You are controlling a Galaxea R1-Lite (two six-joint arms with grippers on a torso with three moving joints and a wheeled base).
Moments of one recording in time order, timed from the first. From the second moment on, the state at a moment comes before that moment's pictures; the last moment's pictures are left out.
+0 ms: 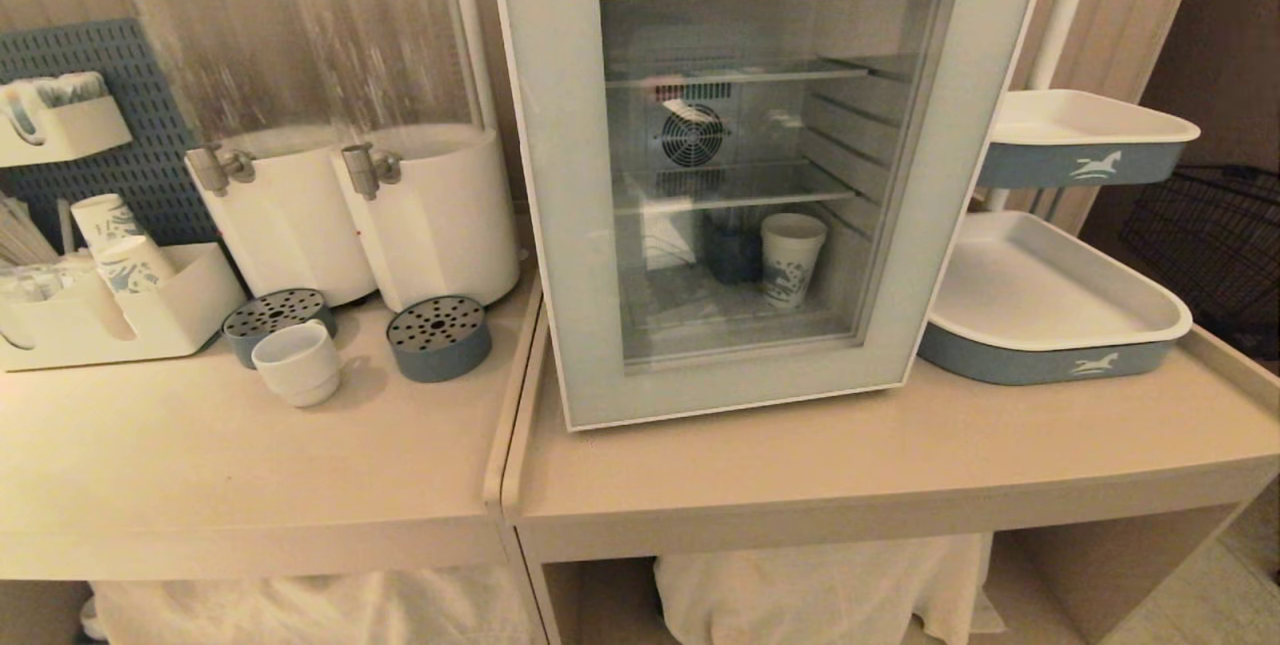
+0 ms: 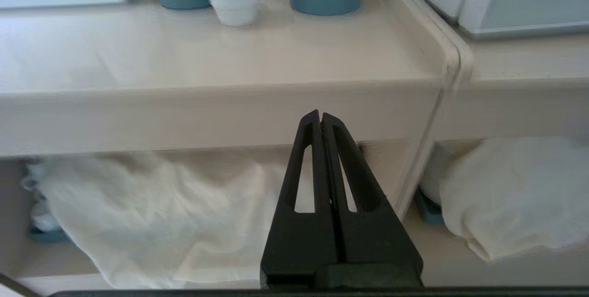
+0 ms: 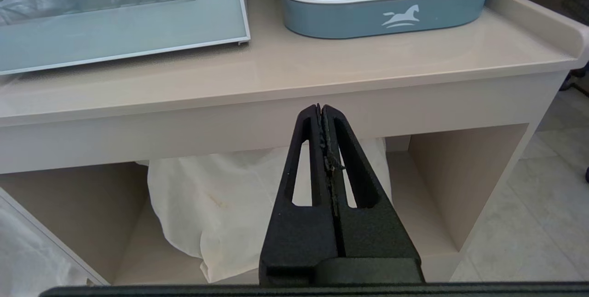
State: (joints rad) left arm 0.00 0.00 -0.03 0.01 0.01 0.00; right arm 0.00 0.00 0.00 -0.01 -0.01 0.02
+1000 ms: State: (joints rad) left arm -0.52 0.74 -1.34 0.67 0.00 -0.23; right arm 0.00 0.00 0.00 -0.01 -0.01 0.02
